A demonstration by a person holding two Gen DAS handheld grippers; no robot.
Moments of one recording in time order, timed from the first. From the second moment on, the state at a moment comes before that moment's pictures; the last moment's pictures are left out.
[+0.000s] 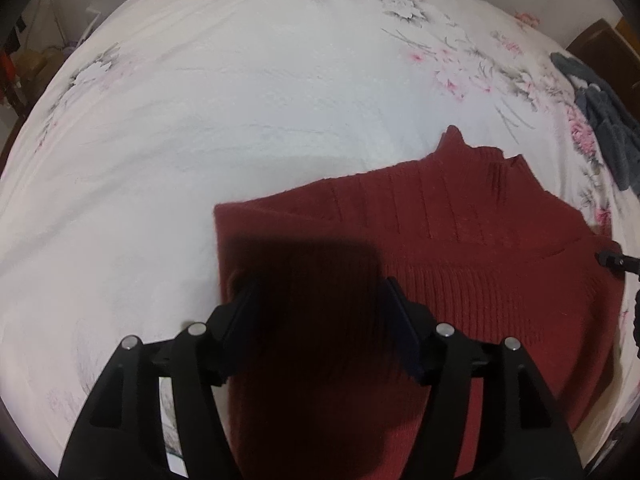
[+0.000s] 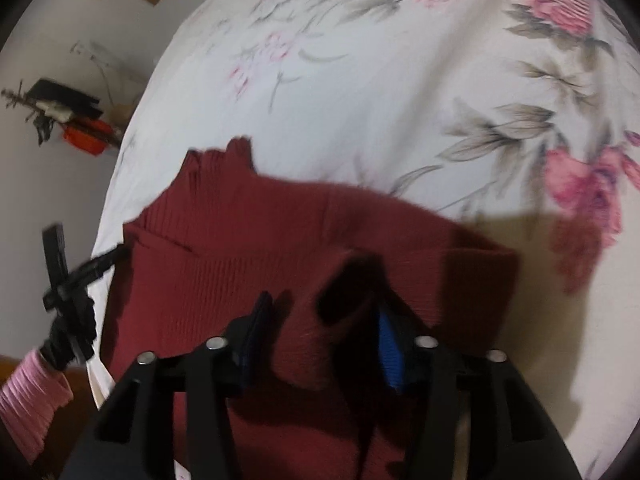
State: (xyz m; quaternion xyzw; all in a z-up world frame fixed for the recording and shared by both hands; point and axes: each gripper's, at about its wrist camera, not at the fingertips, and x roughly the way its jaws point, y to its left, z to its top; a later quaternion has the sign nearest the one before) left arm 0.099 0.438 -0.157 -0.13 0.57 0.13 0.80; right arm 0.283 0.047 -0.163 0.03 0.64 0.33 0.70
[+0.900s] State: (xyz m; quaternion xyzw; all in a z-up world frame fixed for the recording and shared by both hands) left arm 0.141 0.464 -0.158 -0.16 0.52 0.17 0.82; right arm 0.315 0.044 -0.148 0.04 0.59 0.28 0.75
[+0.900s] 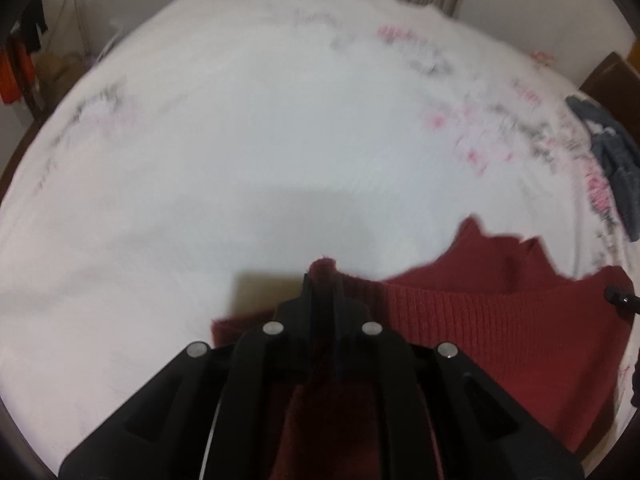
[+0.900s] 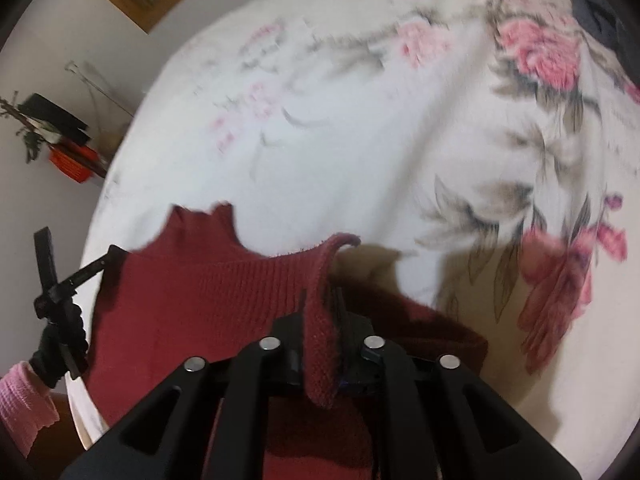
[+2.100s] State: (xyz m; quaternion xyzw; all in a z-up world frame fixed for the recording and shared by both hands) left arm 0.030 0.344 -0.155 -0.10 0.57 0.08 0.81; right arm 0.148 -0.054 -0.165 0.07 0.70 0.34 0.62
